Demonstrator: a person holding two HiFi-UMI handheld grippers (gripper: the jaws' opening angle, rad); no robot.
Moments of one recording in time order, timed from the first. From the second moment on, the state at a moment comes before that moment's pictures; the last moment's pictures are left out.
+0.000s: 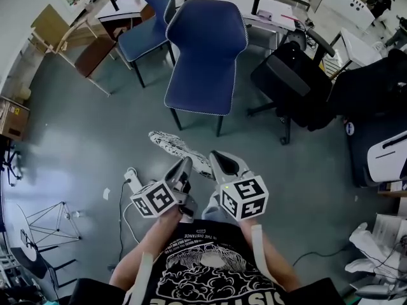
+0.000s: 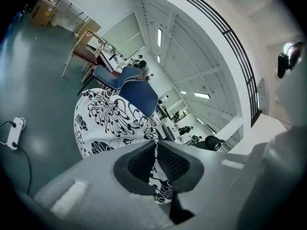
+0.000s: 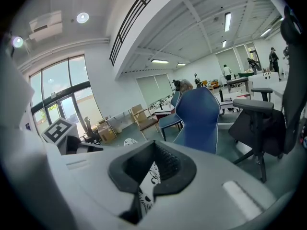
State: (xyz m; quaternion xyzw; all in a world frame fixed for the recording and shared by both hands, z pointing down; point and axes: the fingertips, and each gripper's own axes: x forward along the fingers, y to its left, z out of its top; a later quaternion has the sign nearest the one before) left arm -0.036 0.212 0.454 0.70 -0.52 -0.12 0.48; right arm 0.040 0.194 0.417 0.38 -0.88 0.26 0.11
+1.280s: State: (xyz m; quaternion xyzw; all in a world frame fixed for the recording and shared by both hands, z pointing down) left arm -0.048 0.068 0.481 0.66 -0.54 -0.15 0.50; right arm 0.047 0.059 0.450 0.37 -0.88 0.26 0.15
